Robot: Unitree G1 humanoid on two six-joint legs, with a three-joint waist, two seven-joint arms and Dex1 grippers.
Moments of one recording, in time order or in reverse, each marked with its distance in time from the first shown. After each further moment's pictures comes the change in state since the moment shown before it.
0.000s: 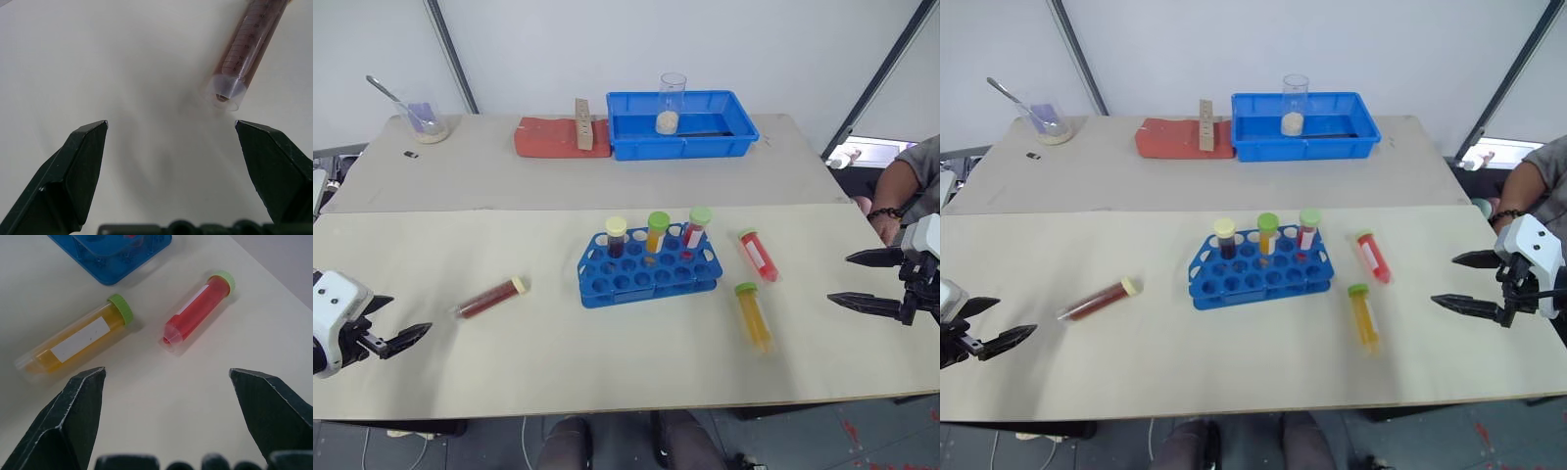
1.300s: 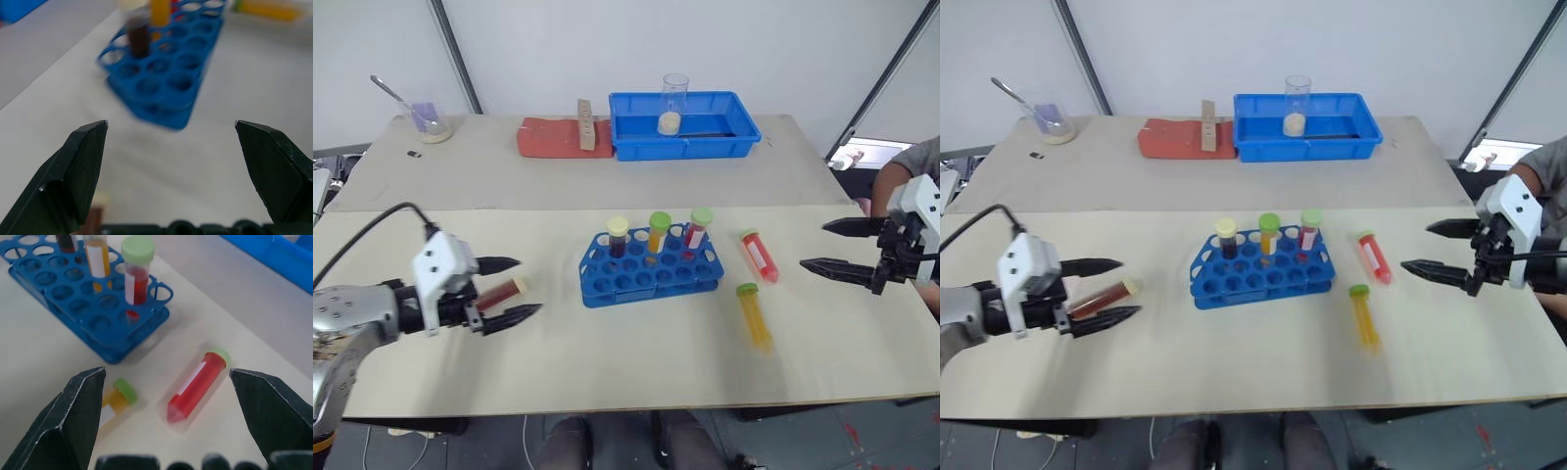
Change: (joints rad) left arm -0.355 -0.043 -0.325 -0.438 -0.247 0.165 -0.055; right arm -0.171 0.057 0.039 -0.244 0.108 0.345 -0.189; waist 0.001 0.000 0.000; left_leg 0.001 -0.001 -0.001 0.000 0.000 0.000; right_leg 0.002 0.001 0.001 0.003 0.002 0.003
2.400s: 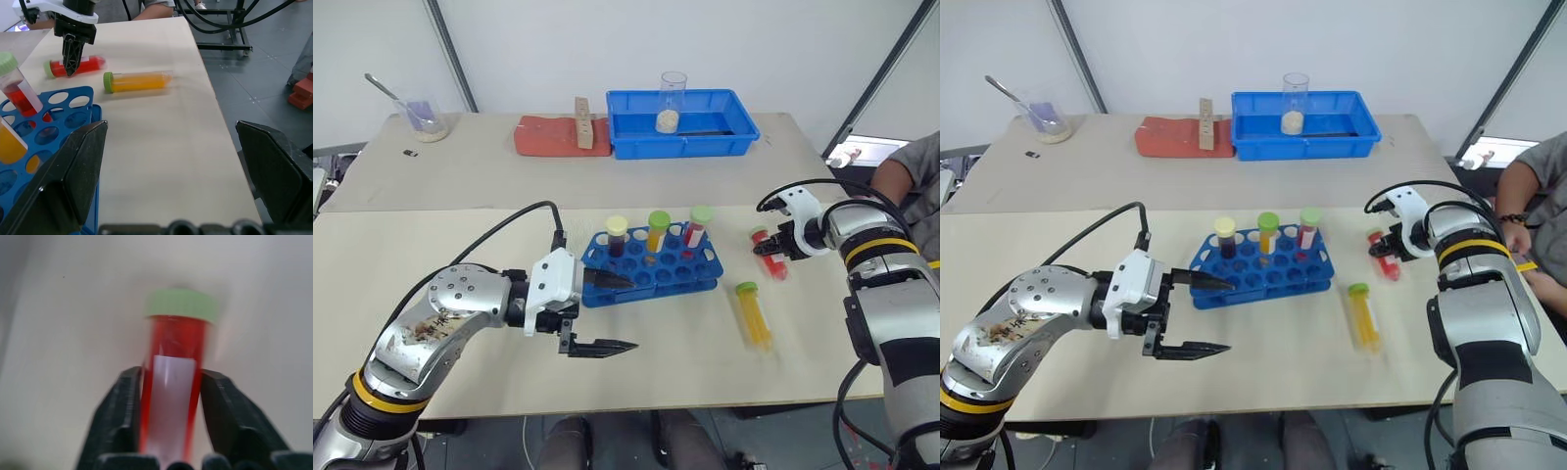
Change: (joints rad) left arm -0.286 -0.167 -0.399 -0.031 0.033 -0.098 -0.099; right arm -0.882 0.471 0.538 1.268 -0.535 0.075 -0.231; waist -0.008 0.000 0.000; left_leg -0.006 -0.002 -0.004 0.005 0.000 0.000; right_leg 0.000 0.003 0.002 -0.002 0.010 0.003
